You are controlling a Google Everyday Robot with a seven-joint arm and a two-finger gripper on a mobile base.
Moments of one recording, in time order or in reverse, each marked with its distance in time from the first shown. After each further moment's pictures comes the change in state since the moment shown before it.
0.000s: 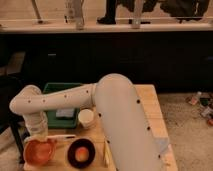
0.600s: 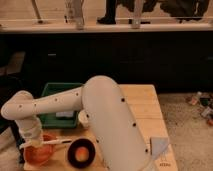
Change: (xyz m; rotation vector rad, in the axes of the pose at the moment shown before) arm -0.023 0.015 0.022 -0.054 0.057 -0.019
